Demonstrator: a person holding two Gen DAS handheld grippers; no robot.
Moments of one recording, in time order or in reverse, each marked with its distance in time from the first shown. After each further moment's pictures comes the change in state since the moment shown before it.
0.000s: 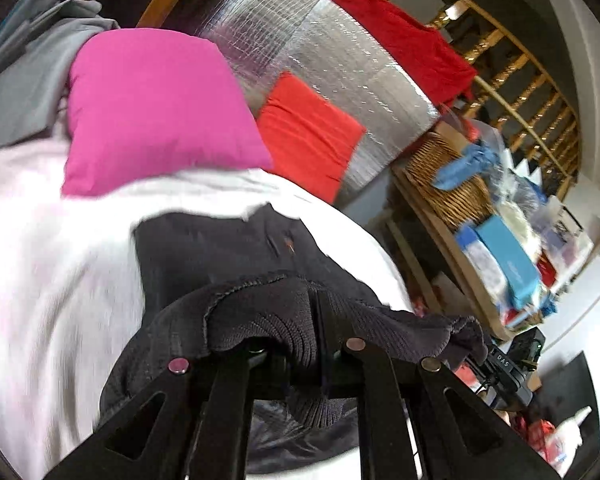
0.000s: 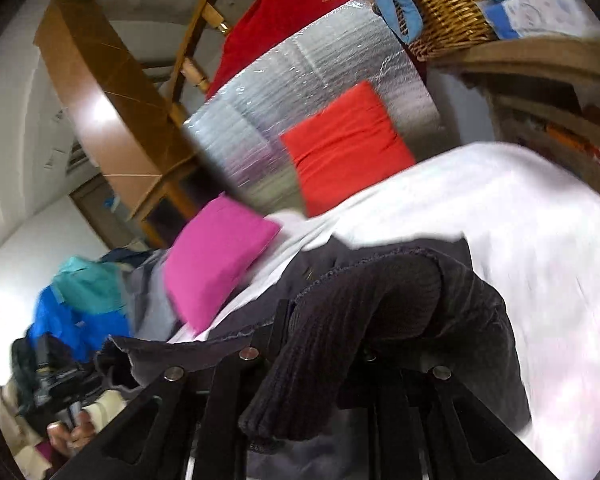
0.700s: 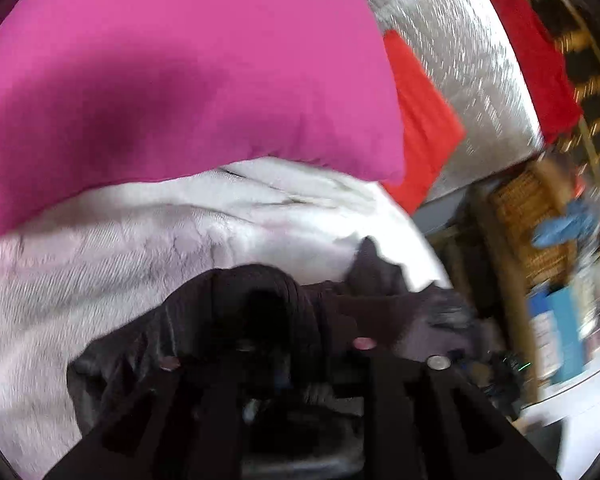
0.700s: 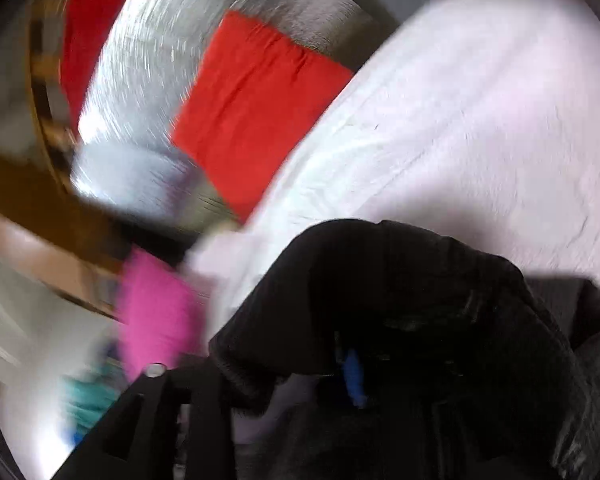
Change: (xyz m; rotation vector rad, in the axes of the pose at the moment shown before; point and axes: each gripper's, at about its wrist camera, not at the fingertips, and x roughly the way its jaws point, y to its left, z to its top) left arm 0.195 0.141 0.072 -0.272 0.119 0.025; right arm 0.234 -0.152 0.046 0.624 0.140 0.166
